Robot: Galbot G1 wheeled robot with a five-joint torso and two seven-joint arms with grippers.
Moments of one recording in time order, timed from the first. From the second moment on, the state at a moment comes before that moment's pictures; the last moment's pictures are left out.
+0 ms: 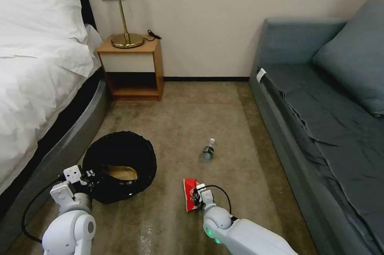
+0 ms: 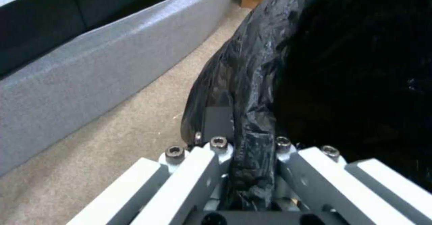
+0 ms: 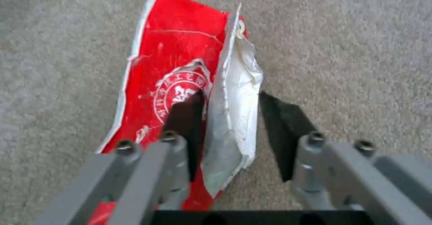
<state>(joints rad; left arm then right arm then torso) 1.46 -1.53 -0.81 -2.08 -0.33 0.51 -0.25 -0.79 1.24 -0.59 1.21 0.76 -0.23 0.55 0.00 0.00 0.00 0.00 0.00</state>
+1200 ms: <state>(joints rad) 1.44 -1.54 -0.76 -2.07 -0.31 0.51 -0.25 -0.46 1.18 -0.69 1.94 1.03 -0.23 0.71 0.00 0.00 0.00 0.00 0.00</state>
